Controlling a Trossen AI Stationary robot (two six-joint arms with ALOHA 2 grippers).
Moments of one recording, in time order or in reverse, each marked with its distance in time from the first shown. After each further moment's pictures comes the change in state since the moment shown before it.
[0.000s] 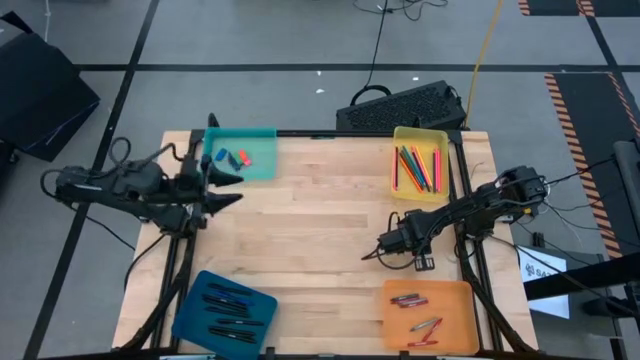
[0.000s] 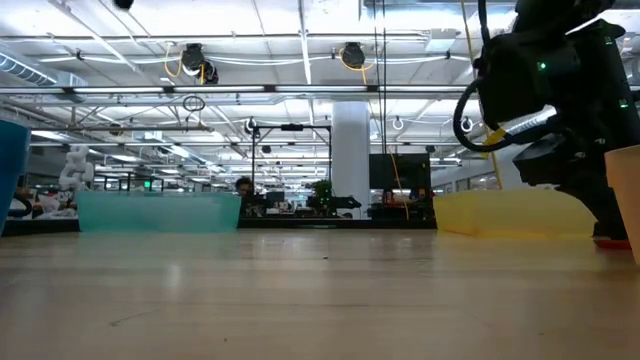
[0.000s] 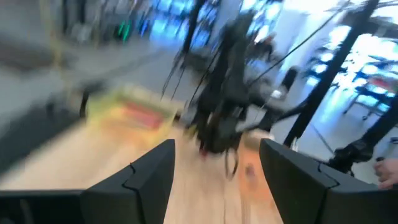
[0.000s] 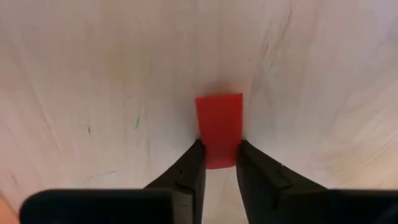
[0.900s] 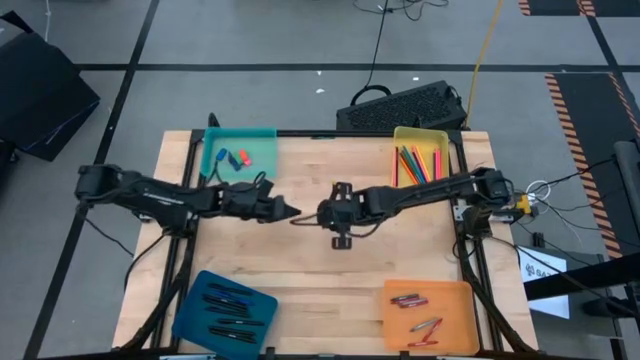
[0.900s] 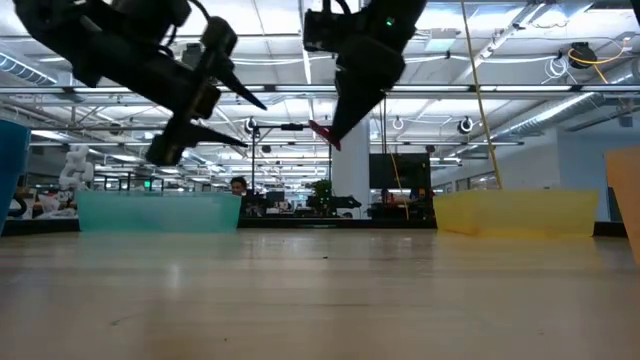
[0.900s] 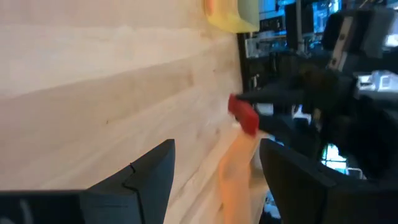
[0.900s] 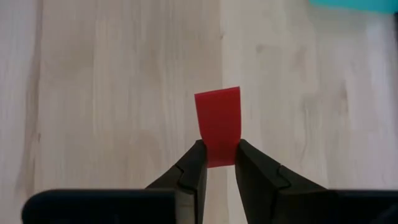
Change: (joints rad) left arm 0.233 0.644 -0.337 0.638 0.284 -1.074; right arm -0.160 0.232 0.724 0.230 0.288 -0.169
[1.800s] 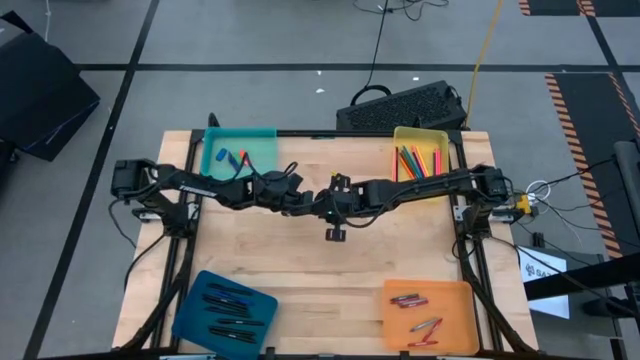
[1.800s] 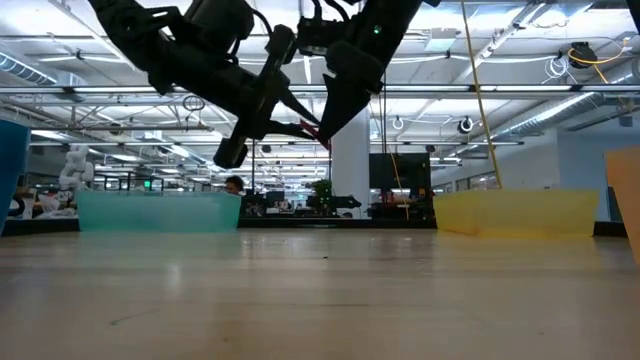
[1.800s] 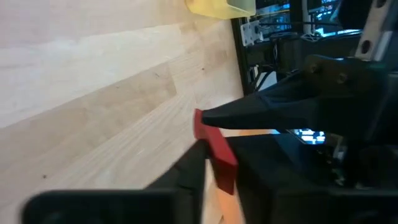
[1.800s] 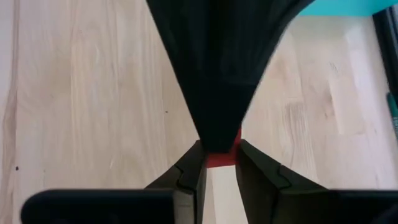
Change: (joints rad) left arm 0.085 0.320 0.270 0.024 0.156 0.109; right arm -0.050 -0.001 0.000 0.071 -0.004 0.015
